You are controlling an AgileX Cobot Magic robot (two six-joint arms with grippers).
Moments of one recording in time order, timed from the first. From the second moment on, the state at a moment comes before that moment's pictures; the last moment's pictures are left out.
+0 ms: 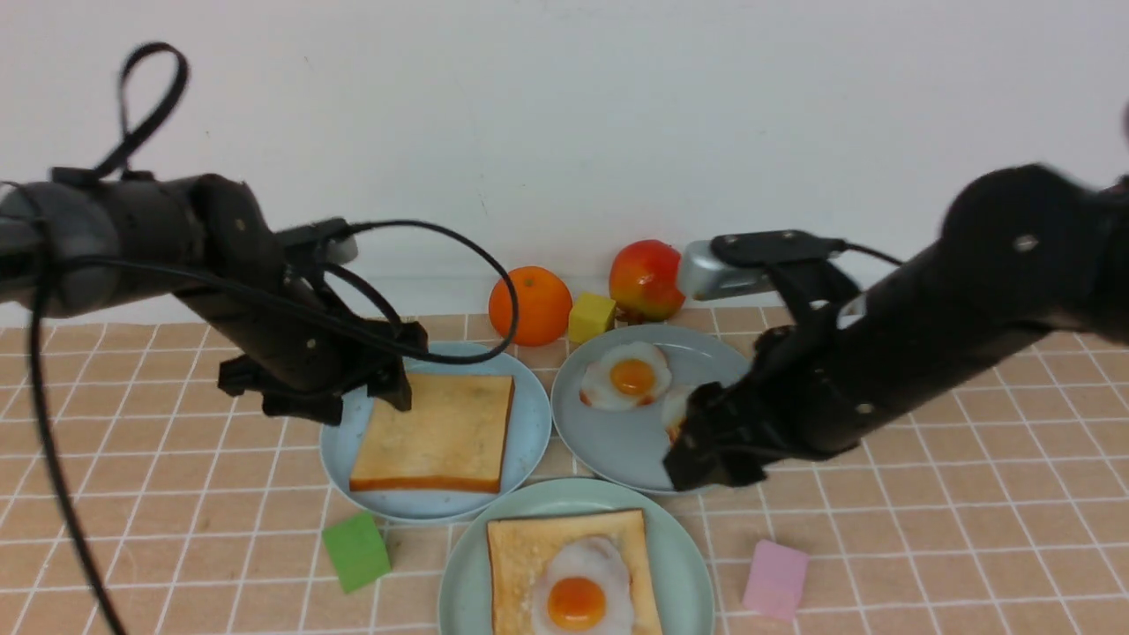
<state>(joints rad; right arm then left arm) 0.46 1.56 -1.15 0.46 0.78 -0.24 -0.19 1.96 -1.34 -0.27 0.62 -0.09</state>
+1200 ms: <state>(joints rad) 0.46 1.37 -1.14 0.32 0.96 -0.16 -0.49 1.51 -0.90 -0.59 0.50 -0.19</state>
